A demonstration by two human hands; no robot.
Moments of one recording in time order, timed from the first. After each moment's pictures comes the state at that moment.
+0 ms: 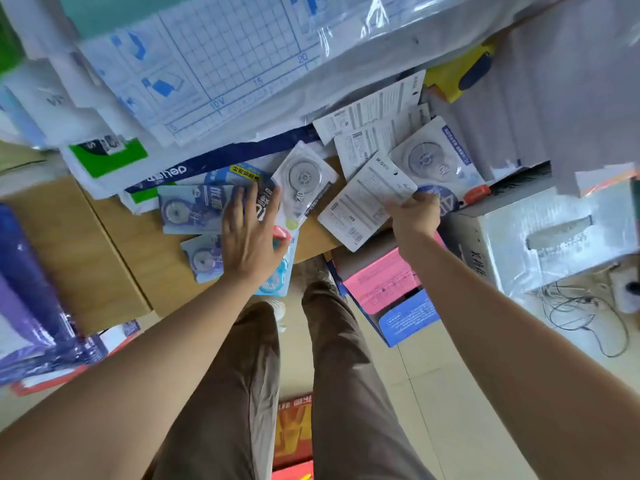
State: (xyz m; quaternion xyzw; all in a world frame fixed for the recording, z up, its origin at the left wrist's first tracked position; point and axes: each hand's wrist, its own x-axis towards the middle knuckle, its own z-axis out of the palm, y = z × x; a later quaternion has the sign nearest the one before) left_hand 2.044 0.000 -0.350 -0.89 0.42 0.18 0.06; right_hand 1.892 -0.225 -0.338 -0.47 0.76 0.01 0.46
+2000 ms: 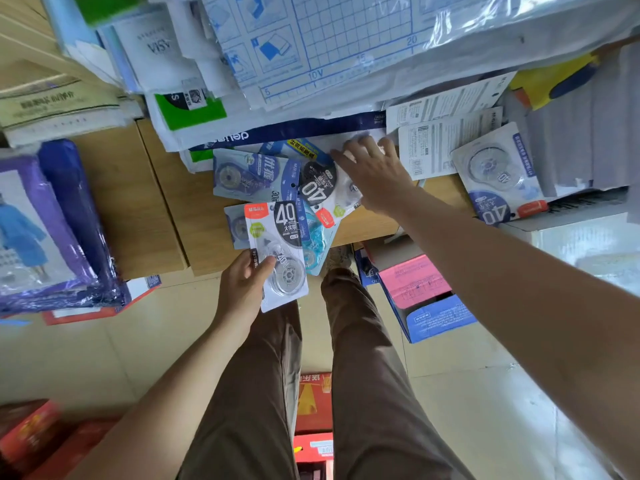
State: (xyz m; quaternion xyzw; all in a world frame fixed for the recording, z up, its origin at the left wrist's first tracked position) left_hand 2.008 0.104 -0.266 -0.77 -0.20 0.41 -0.45; right_hand 2.006 -0.188 -0.346 -0.97 0.00 0.25 0.08
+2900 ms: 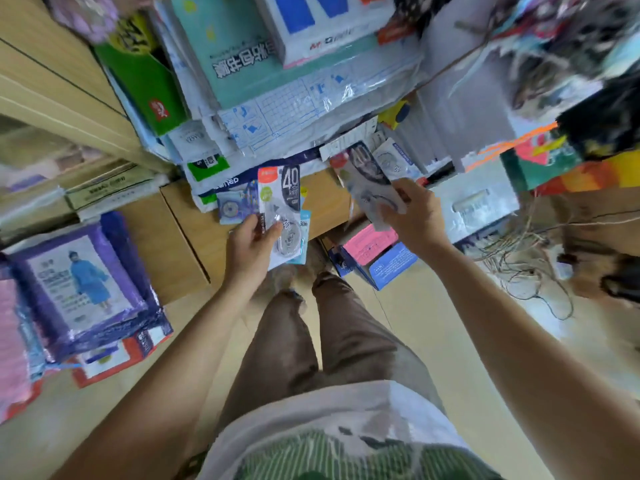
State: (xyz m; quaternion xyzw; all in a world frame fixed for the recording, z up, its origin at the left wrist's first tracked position) left_hand 2.041 0.068 -0.072 -0.77 0.08 0.41 -0.49; right_hand 1.867 -0.156 -0.046 -0.79 0.47 -0.01 0.39
